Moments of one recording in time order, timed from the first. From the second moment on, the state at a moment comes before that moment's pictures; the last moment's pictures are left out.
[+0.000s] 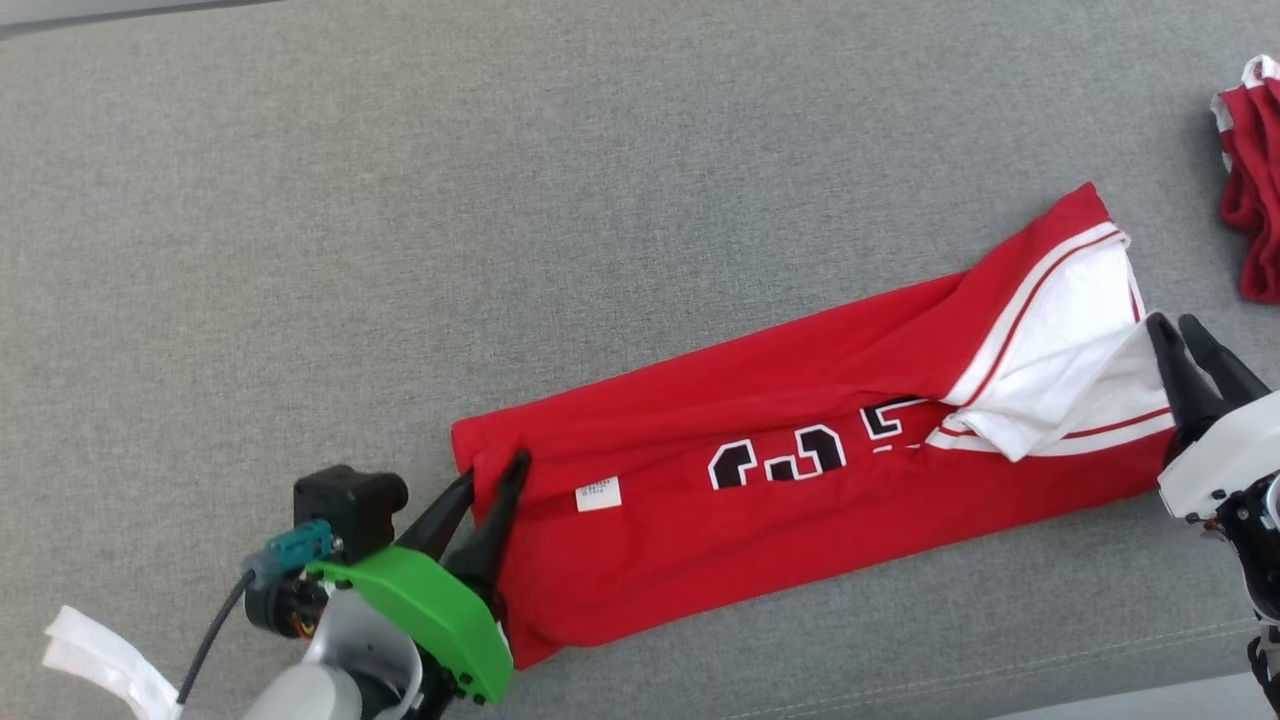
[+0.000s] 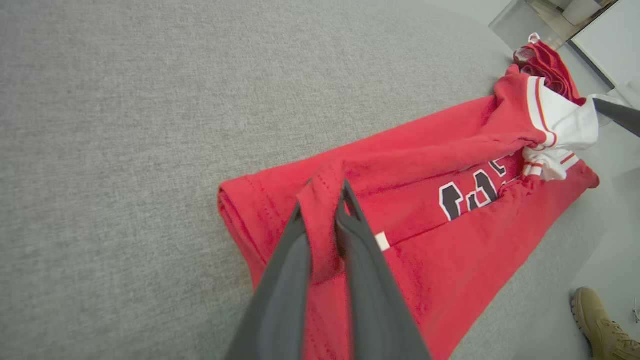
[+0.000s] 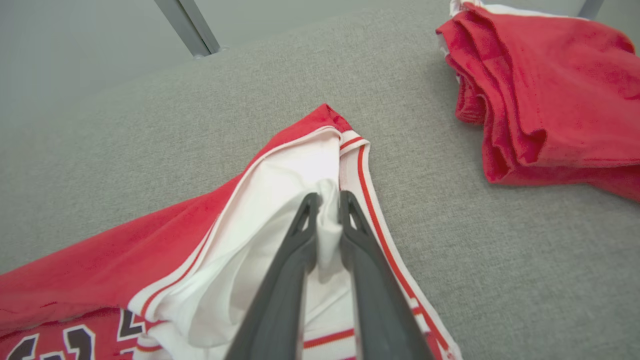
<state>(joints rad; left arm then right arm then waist) -0.17 0.35 -0.54 -0.08 -0.70 0.06 0.14 -0.19 -0.33 -0.14 0.08 0.54 0.13 0.27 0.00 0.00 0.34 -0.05</state>
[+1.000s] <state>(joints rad) 0.03 0.15 -0.36 0.00 -0.39 0.14 -0.26 -0.35 -0.36 -0.17 0.45 0.51 0.13 0.46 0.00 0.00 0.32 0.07</state>
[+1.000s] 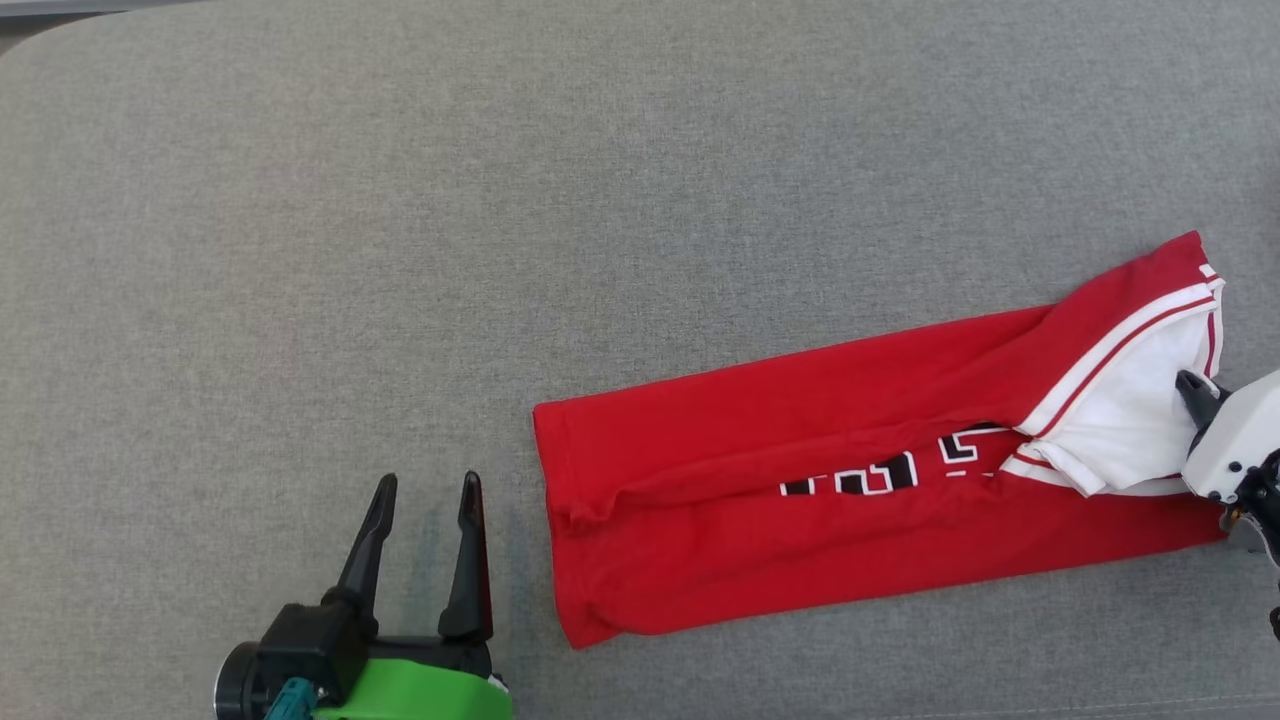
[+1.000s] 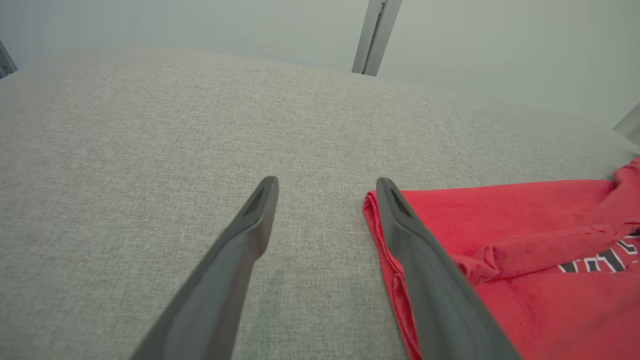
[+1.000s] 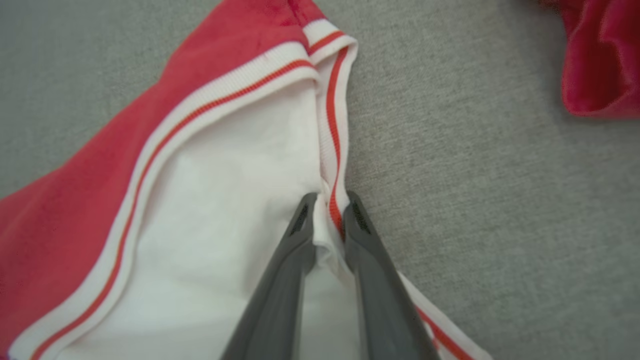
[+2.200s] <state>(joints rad) 0.16 0.05 -0.22 0.14 -0.32 0.02 -0.26 -0.17 -0.10 0.15 0.12 0.51 0.13 0.45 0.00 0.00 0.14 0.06</state>
